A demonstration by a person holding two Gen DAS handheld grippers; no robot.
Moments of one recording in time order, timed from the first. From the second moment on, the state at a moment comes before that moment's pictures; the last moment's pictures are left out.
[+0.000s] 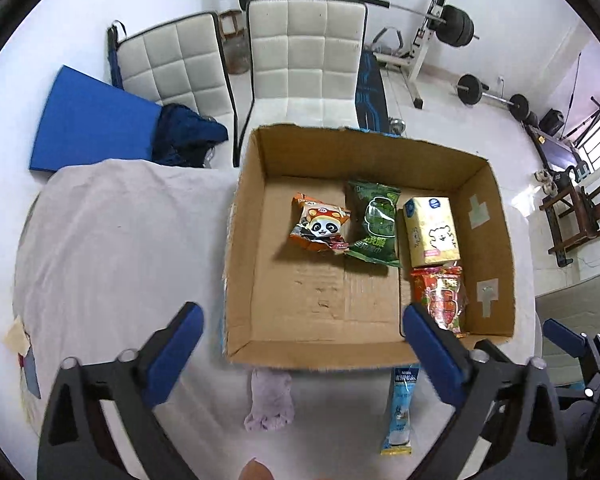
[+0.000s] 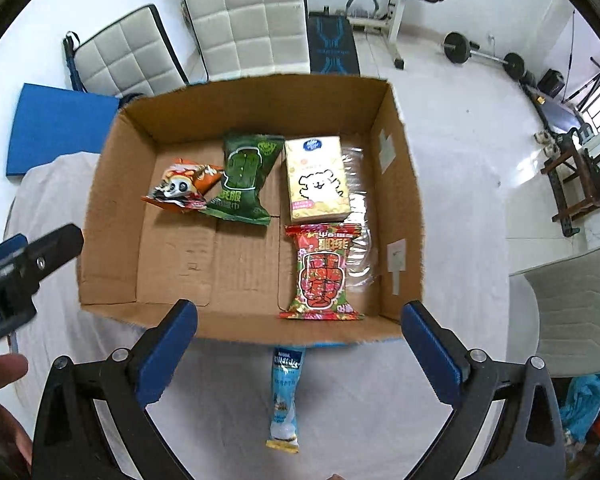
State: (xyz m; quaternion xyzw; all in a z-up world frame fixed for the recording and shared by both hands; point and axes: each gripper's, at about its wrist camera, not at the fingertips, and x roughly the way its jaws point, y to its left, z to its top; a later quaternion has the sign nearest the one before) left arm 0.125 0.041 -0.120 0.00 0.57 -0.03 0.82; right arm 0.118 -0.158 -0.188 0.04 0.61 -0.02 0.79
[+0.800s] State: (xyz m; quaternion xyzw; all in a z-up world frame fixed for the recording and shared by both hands) left arm 0.068 0.062 -0.091 0.00 0.54 0.00 0.84; right arm 0.057 -0.164 -0.122 0.07 0.57 -0.01 0.82
